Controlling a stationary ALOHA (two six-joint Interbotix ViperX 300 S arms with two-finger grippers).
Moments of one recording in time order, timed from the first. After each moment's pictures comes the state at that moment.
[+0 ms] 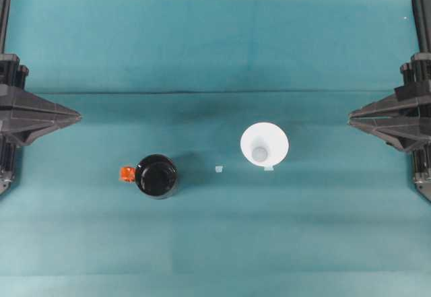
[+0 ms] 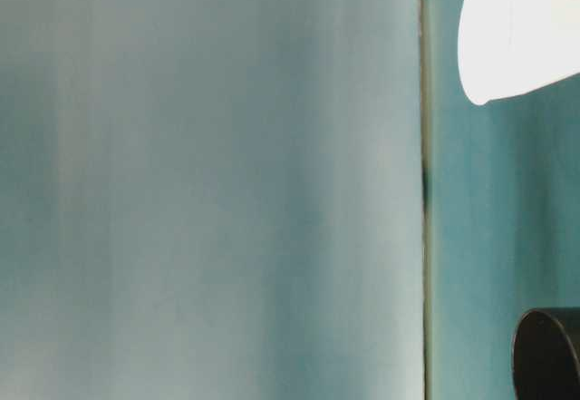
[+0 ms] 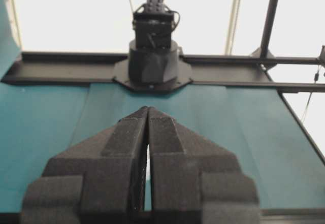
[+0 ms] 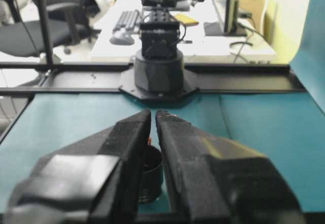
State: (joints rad) left arm 0.00 -0.96 1.17 0.00 -0.29 0.00; right arm 0.00 -0.96 1.17 0.00 -0.29 0.01
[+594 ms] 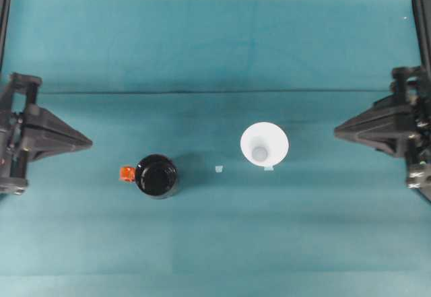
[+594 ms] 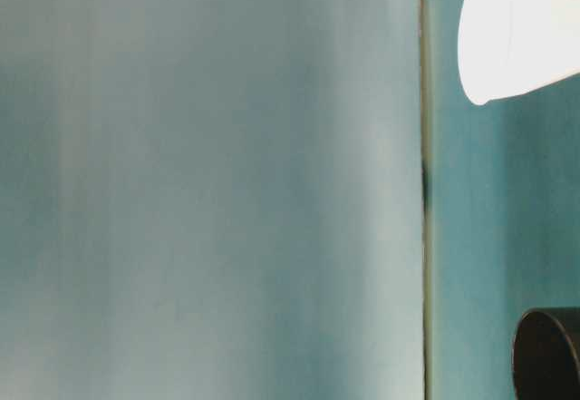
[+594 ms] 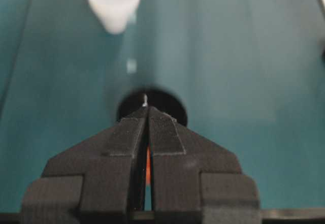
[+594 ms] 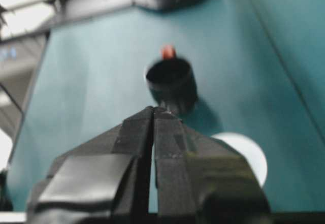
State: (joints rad) left arm -0.04 -0.85 1.03 0.01 0.31 -0.11; right arm 0.01 -0.89 1.07 0.13 0.10 0.17
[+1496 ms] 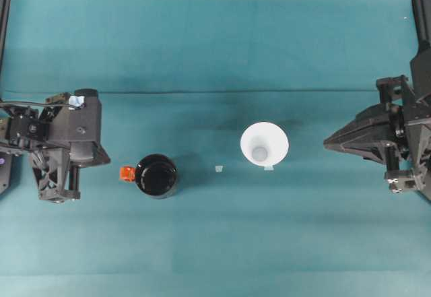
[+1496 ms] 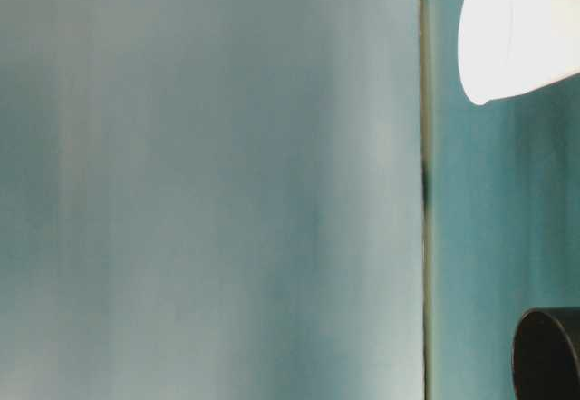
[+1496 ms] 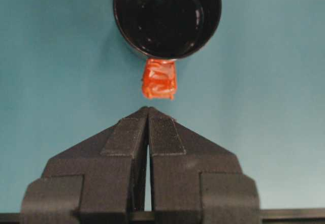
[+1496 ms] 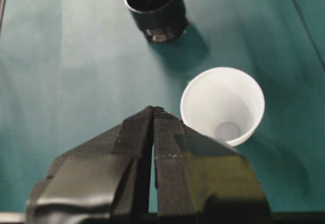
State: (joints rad) left arm -0.05 -0.48 0.88 0.01 0.59 -0.11; right arm 0.01 -0.81 1.04 0.13 0.24 0.19
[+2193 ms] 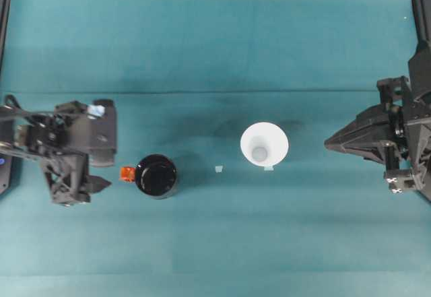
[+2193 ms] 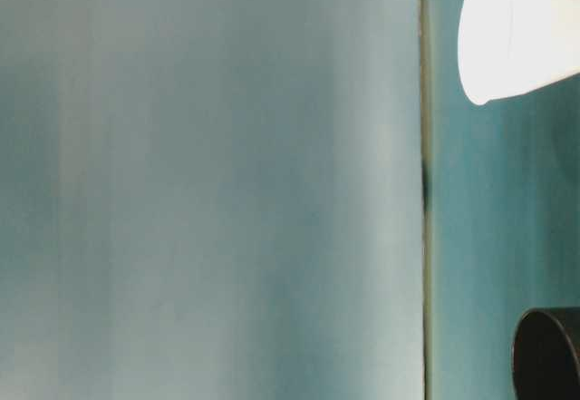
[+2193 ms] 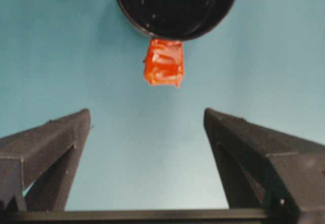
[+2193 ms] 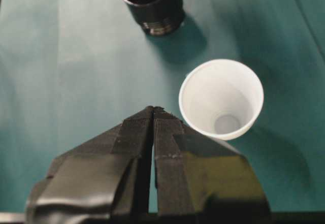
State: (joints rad) left arm -0.05 -0.35 0.89 0.01 0.55 -0.13; right arm 0.01 -0.81 1.04 0.13 0.25 0.21
